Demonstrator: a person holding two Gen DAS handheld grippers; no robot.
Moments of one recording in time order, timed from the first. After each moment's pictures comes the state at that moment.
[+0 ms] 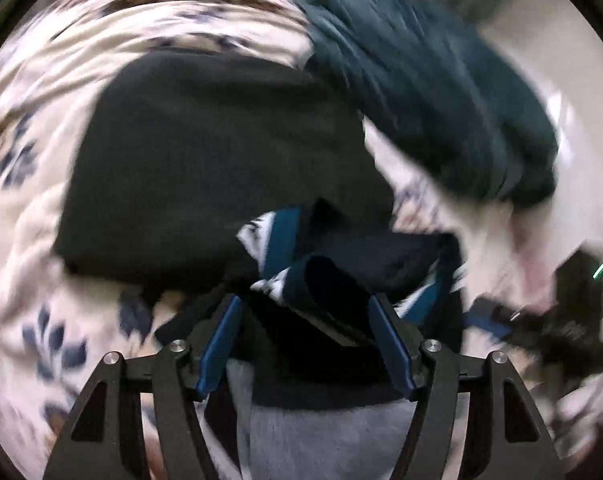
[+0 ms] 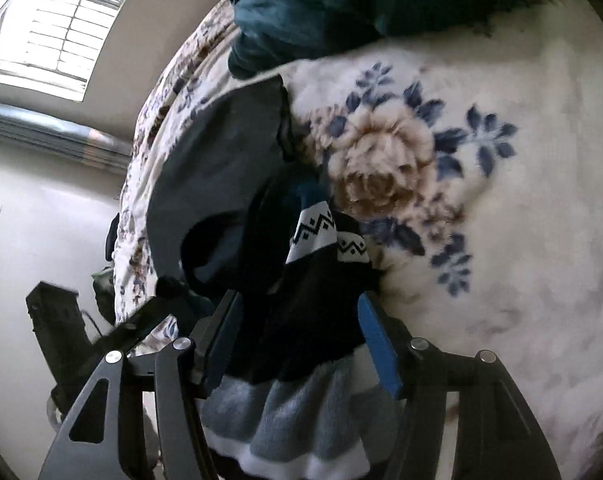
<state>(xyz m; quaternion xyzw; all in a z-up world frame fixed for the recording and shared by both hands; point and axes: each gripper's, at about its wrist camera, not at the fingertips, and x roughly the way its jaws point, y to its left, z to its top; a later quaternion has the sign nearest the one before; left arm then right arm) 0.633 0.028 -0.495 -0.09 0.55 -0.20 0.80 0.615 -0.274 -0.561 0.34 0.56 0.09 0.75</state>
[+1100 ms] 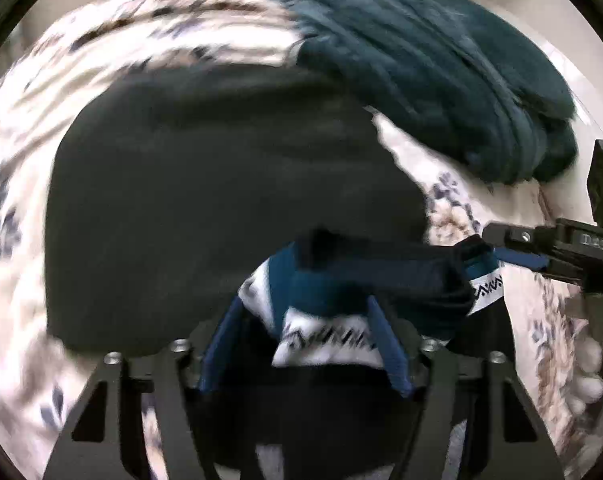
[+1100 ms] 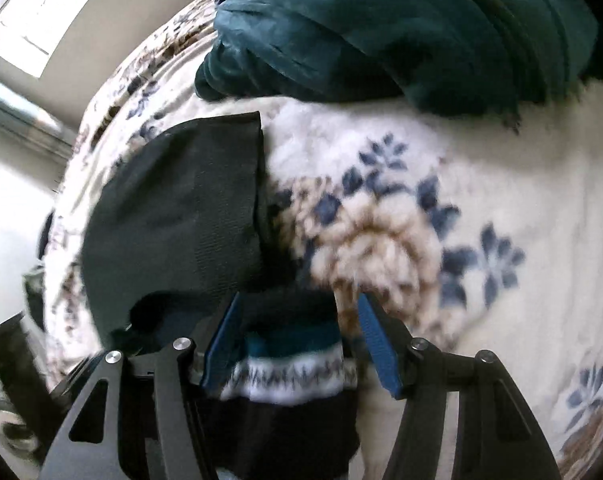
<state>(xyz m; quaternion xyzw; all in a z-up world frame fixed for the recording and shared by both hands) 0.668 0.013 -0.516 -0.03 0.53 -0.22 0.82 0.690 -0.269 -0.551 0.24 0.58 0.00 0.78</state>
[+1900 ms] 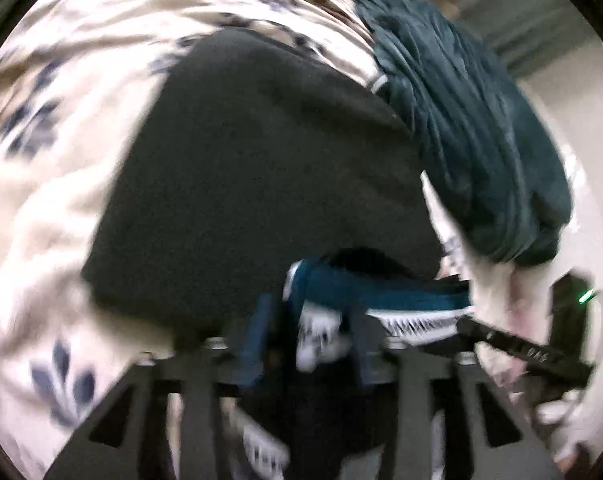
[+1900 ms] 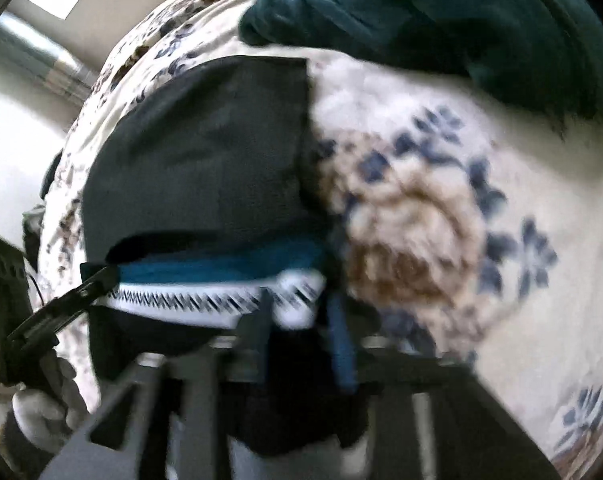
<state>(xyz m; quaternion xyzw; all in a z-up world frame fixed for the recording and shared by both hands) 0.664 0.119 -0.518 -0.25 0.56 -0.16 0.78 0.688 -0.240 -0.564 0.18 0.62 0.07 0.76</state>
